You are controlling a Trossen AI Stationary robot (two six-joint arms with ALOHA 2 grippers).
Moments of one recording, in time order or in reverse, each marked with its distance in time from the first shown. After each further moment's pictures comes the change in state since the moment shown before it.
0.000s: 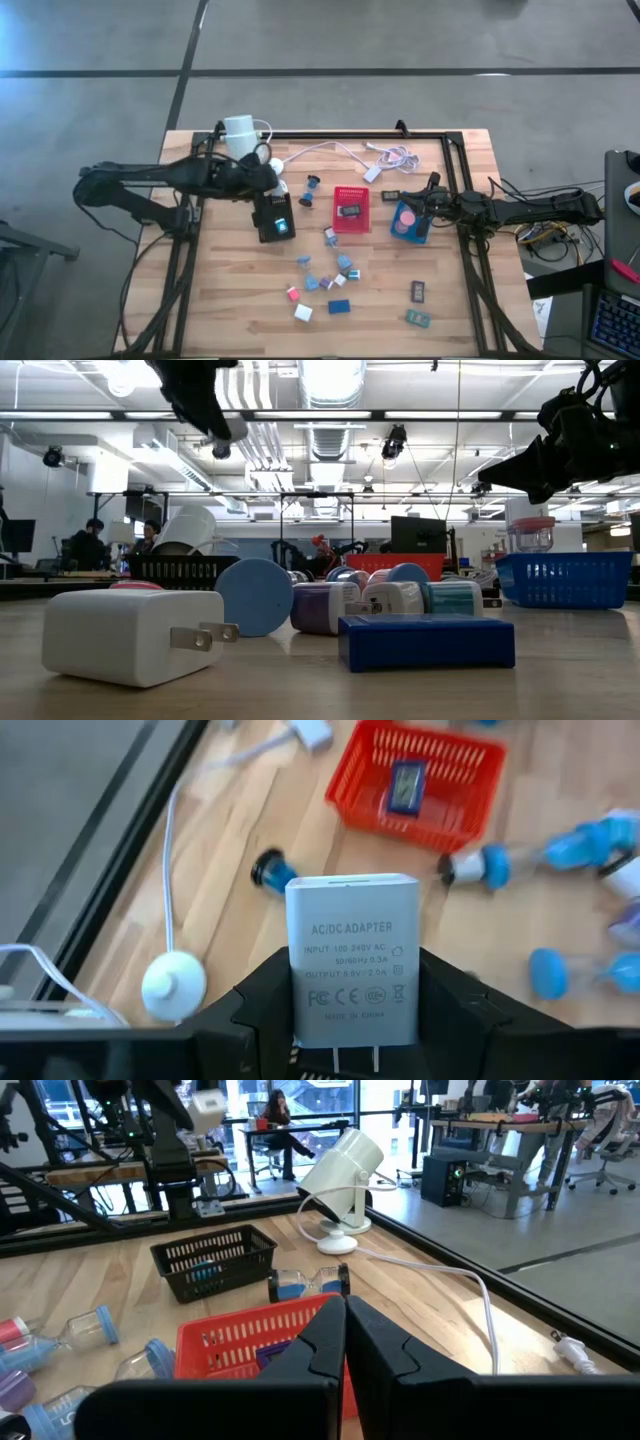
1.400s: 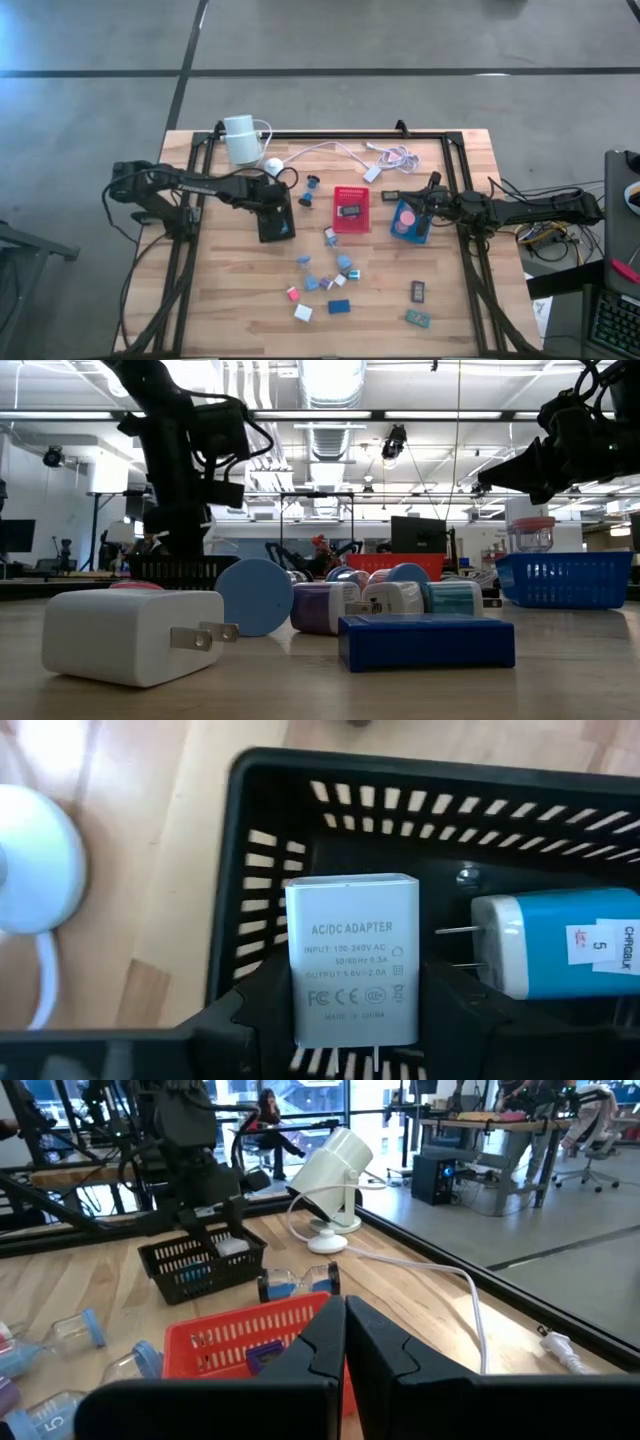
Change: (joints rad) left arm 0.119 0.298 -0.349 0.282 0.091 0.045; right arm 0.000 0.000 0.000 -0.005 0.027 0.004
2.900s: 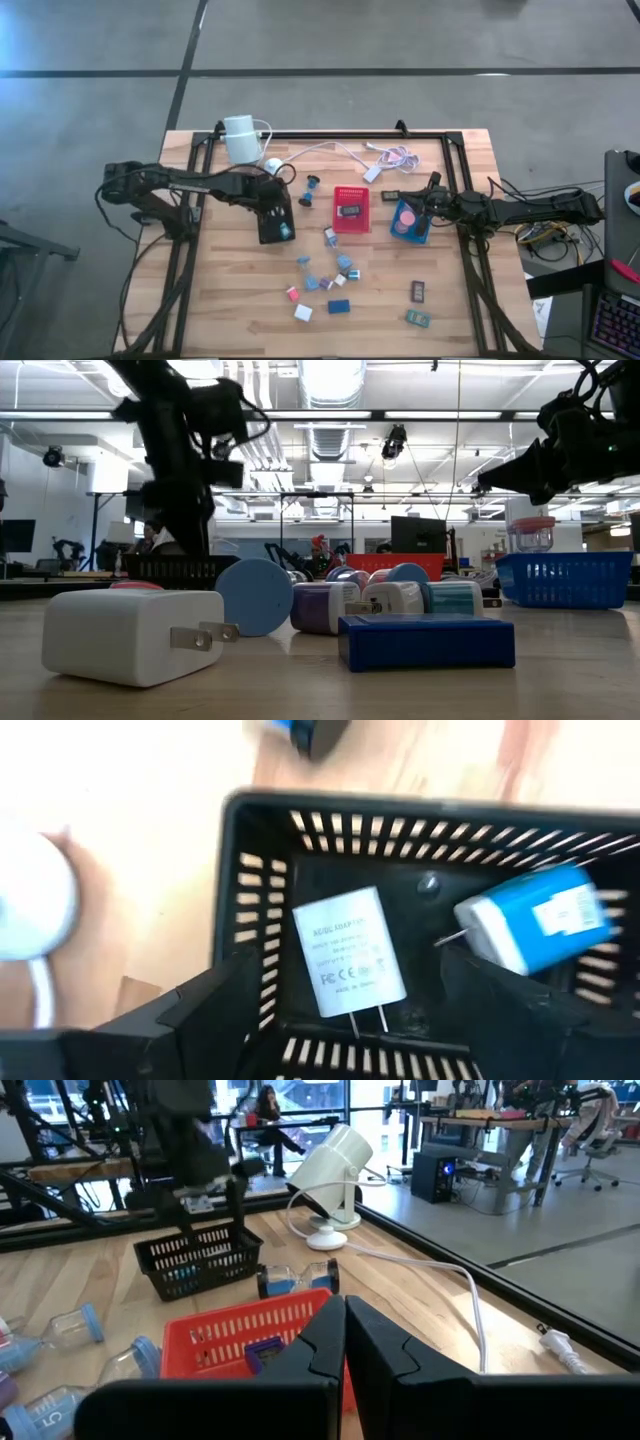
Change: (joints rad) left arm 0.003 -0.082 0.026 -0.039 0.063 0.042; right arm 0.000 0.007 0.000 -0.003 0.000 -0.003
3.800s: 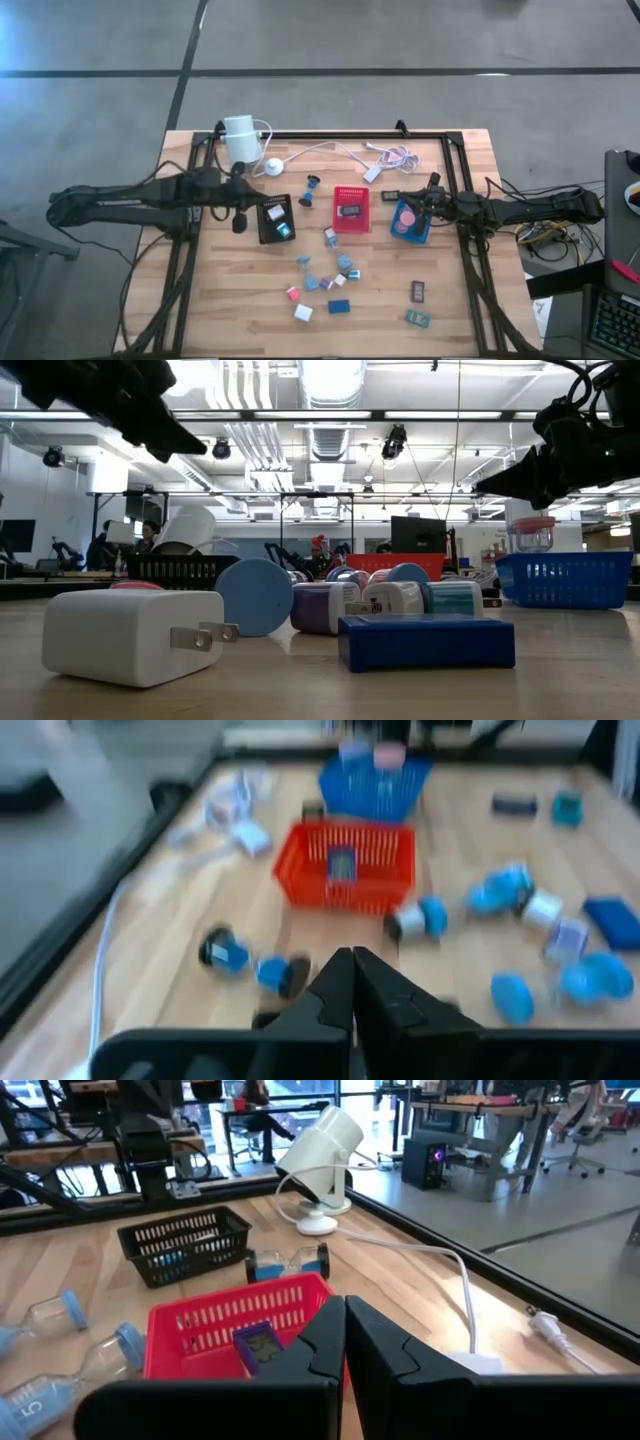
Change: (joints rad) left arm 0.000 -0.748 -0.341 0.420 0.134 0.128; right arm 0.000 0.046 0.000 0.007 0.026 0.014
